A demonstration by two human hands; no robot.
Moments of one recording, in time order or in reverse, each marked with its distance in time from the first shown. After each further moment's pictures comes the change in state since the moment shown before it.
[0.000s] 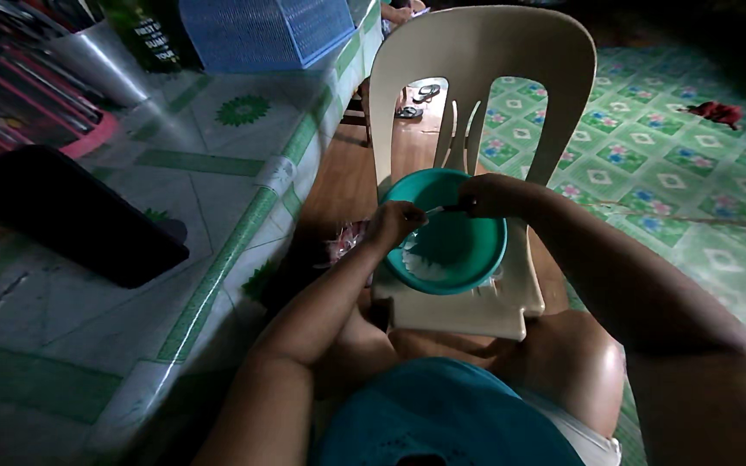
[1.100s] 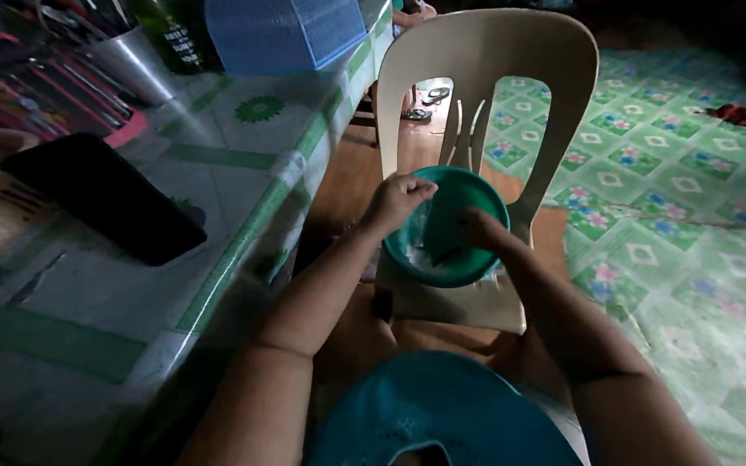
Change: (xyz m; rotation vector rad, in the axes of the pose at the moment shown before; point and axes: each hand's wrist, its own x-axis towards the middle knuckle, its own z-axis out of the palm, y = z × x) left_hand -0.015 0.053 -0.036 -0.197 0.111 0.029; right_hand 0.004 0.000 0.116 0.511 0.376 0.099
